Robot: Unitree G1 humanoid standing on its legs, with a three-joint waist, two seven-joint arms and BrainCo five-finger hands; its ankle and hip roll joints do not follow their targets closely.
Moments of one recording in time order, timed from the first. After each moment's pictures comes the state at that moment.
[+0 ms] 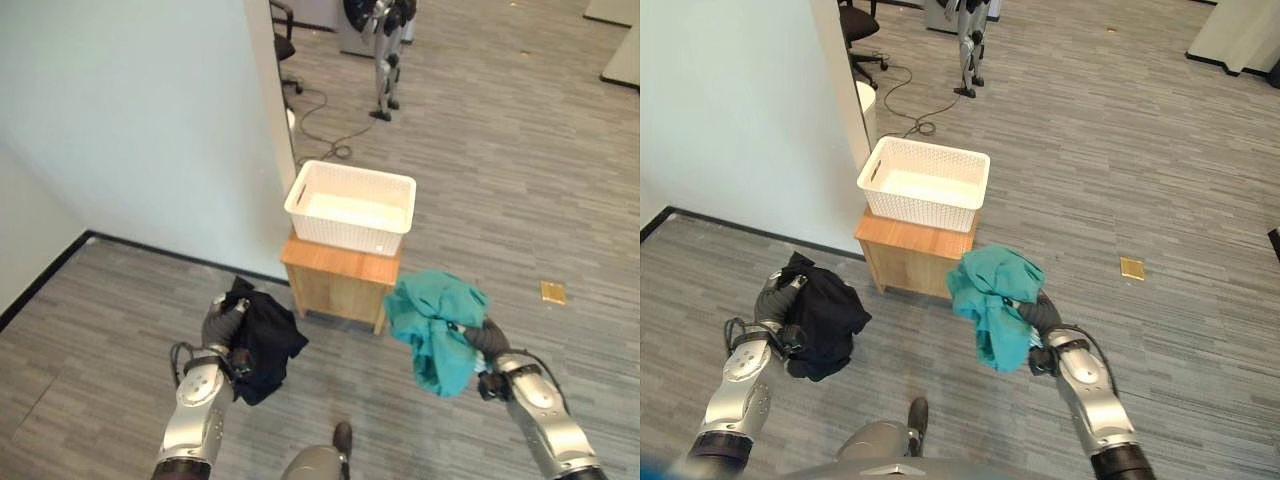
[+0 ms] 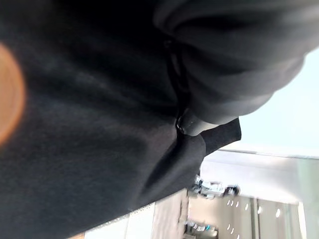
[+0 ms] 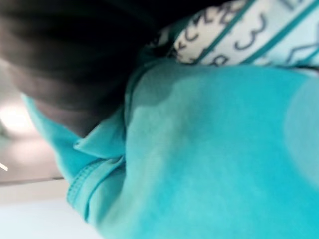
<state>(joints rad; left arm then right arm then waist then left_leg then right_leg) 0.03 0.36 0.04 0.19 -0.39 -0.06 0.10 0.06 -0.31 0.17 0.09 0.31 -0.01 0.14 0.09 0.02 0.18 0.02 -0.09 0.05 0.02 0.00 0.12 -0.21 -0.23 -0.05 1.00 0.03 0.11</state>
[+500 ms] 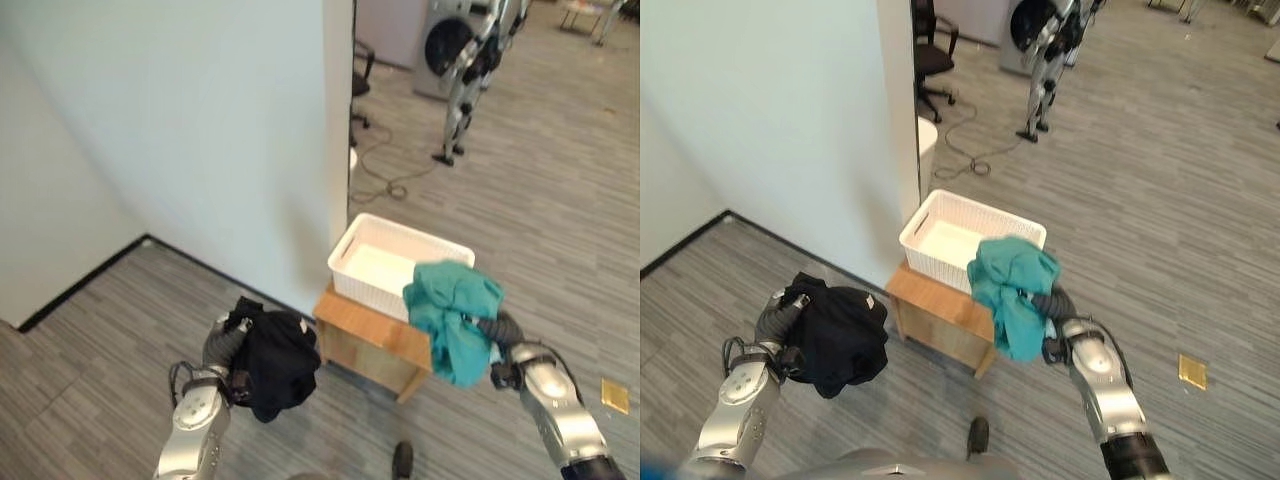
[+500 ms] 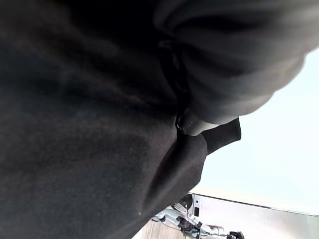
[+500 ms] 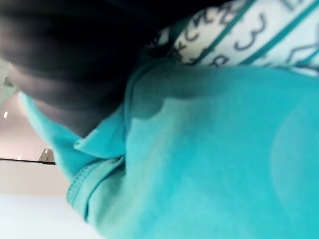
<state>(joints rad) 0.16 0.35 0.04 0.14 -0.37 -0.06 0.06 -0.03 -0.42 0.08 0.12 0.27 0.01 0.12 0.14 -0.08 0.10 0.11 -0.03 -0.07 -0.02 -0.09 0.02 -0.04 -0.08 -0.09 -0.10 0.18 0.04</state>
